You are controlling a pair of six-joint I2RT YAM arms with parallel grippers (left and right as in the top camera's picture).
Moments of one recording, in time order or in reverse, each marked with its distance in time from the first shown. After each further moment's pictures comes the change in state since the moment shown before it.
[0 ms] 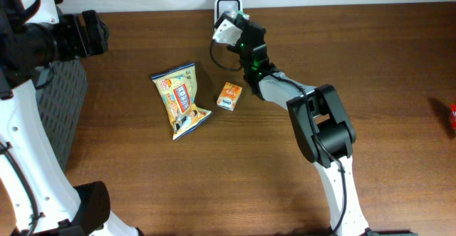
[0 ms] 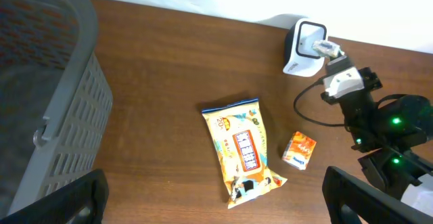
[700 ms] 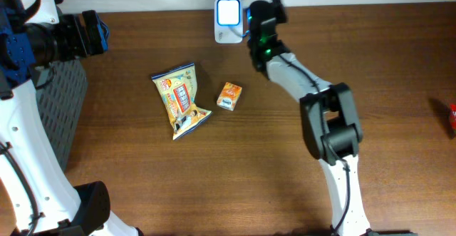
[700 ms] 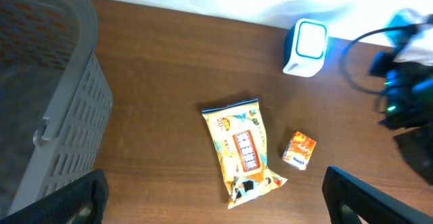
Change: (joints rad) left arm 0.000 0.000 0.000 0.000 0.000 0.000; right arm -0.077 -0.014 0.230 -0.193 0.476 0.579
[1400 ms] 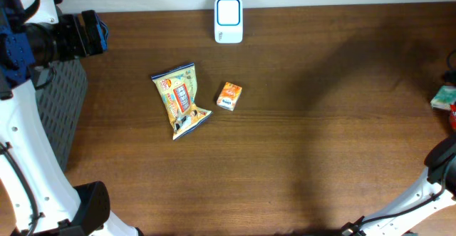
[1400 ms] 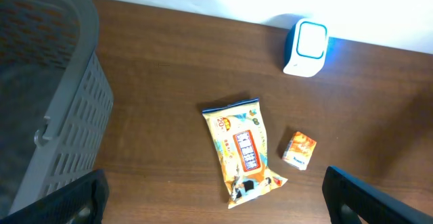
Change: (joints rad) left arm 0.002 0.000 0.000 -0.001 0.000 0.000; right arm -1.101 -0.199 0.010 -1.183 -0.743 0.579
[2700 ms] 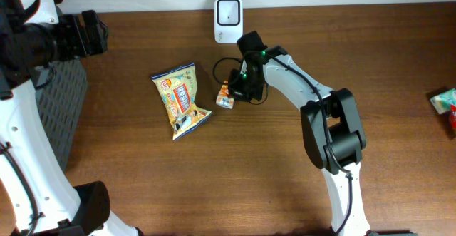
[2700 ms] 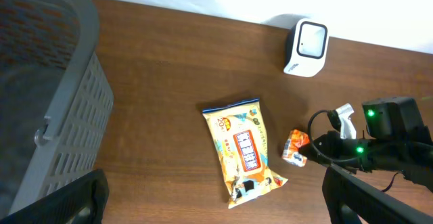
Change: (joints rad) left arm 0.000 0.000 0.000 0.000 0.000 0.000; right arm 1.171 0.116 -0.065 -0.060 -0.364 0.412
